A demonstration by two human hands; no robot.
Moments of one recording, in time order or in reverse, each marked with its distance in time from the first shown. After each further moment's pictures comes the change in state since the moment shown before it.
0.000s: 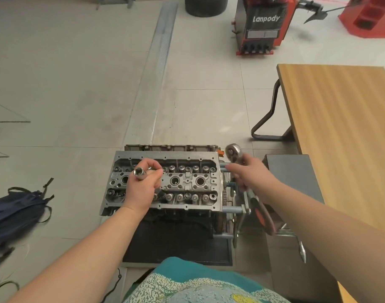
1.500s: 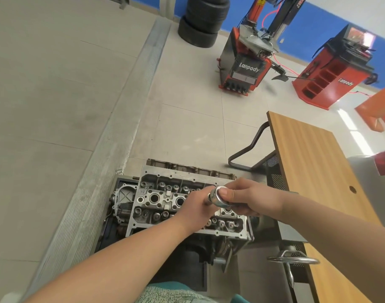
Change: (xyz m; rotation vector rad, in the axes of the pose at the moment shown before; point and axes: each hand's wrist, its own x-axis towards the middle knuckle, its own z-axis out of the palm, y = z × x) left_hand 0.030 -0.008 -0.021 0.026 -0.564 0.155; right_hand -0.068 -0.178 0.127 -0.392 -0.530 0.035
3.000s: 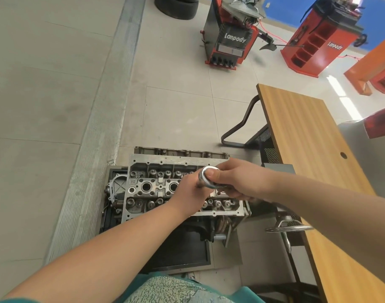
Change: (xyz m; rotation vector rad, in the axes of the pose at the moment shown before) left_hand 0.007 -0.002 0.002 0.044 -0.017 -0.009; right_hand 0.001 -0.004 0.014 -0.118 0.161 0.128
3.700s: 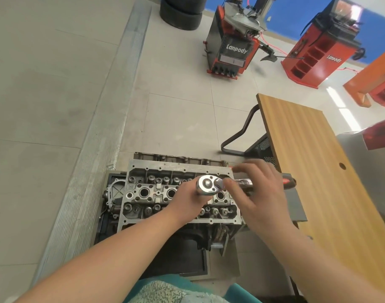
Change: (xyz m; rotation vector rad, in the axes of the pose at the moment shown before) left_hand -0.003 -0.002 -0.001 -0.023 -0.003 0.015; right_hand -0.015 0.054 0.040 -0.385 1.084 -0.411
